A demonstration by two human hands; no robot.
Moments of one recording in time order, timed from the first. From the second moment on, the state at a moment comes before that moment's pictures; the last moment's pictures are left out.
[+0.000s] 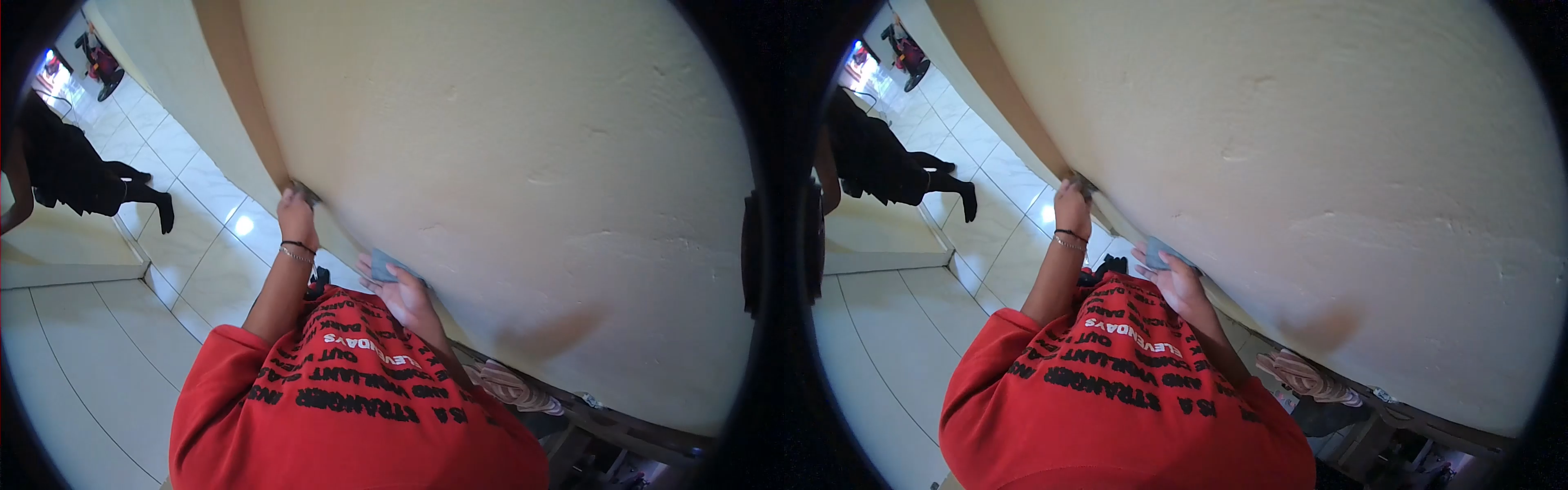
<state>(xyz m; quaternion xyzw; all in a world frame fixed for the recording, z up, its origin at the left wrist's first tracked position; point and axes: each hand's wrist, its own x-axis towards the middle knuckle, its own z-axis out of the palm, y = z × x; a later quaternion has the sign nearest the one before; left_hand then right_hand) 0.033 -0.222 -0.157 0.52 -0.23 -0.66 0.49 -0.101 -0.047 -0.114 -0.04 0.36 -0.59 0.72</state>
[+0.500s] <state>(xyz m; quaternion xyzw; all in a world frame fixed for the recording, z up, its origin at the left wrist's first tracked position) 0.039 -0.212 -0.128 0.46 -0.17 -0.75 0.45 -0.095 -0.081 -0.085 -0.16 0.35 -0.56 0.74</state>
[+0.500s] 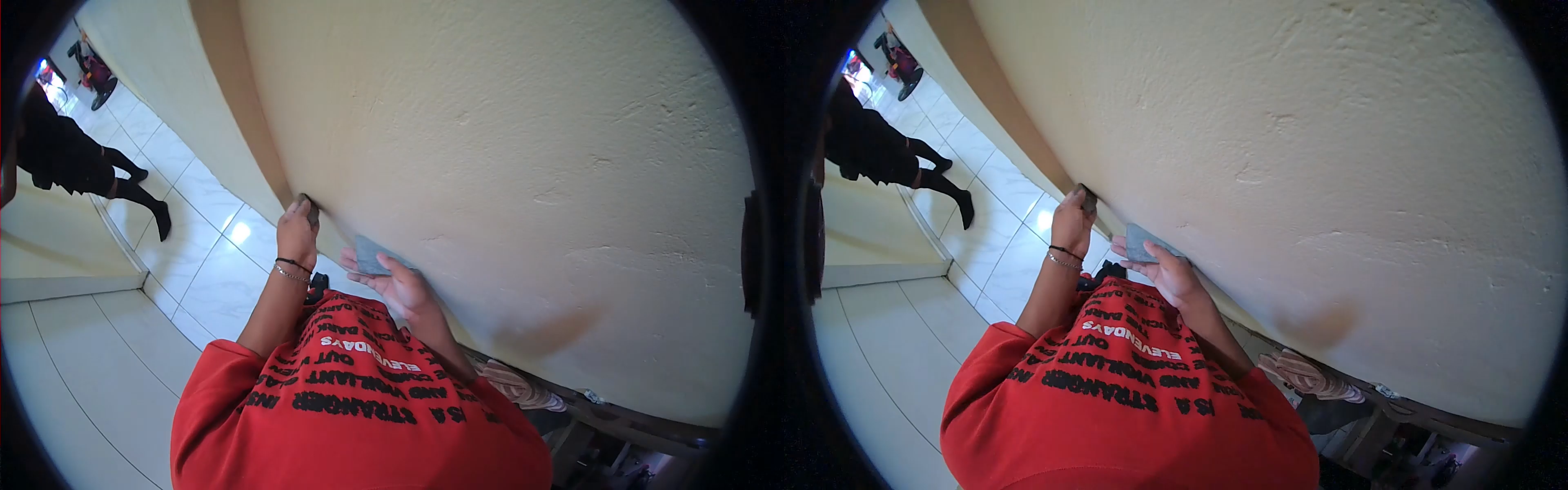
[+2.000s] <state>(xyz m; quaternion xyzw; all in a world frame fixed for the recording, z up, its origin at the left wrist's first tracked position) -0.072 -0.078 -0.102 0.53 -0.45 -0.42 0.58 -0.281 0.236 -0.024 -0.18 0.65 -0.50 0.54</state>
